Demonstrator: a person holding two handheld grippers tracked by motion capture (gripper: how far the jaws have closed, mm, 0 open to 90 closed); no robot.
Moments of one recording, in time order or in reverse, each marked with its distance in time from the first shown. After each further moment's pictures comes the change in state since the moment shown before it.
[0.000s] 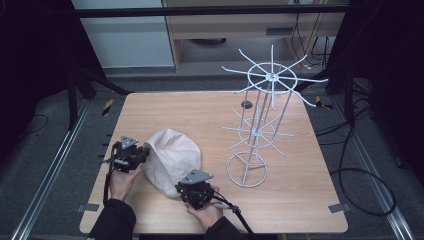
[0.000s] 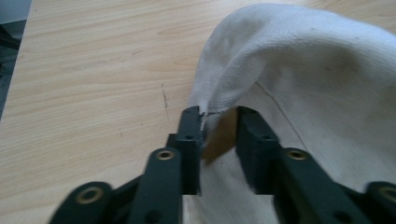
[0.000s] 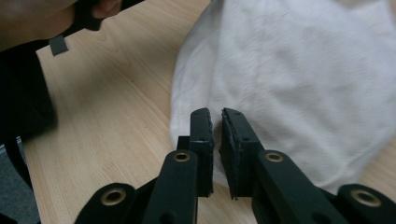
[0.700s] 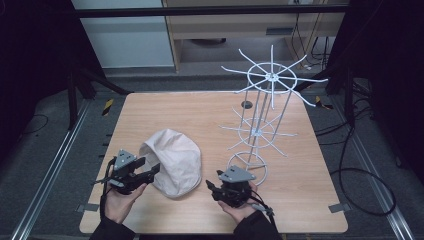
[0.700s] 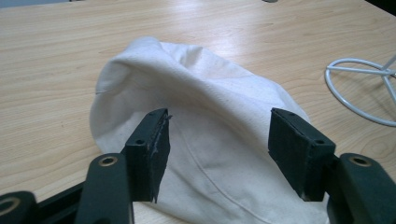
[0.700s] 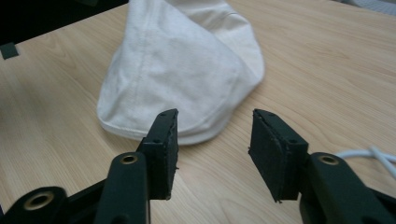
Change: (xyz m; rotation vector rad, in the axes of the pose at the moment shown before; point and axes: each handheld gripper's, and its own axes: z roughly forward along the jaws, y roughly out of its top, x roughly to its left) left arm -0.052 -0.007 -0.067 -0.110 -0.147 -0.010; right arm -0.052 -0.020 -0.085 -0.071 -0.144 -0.001
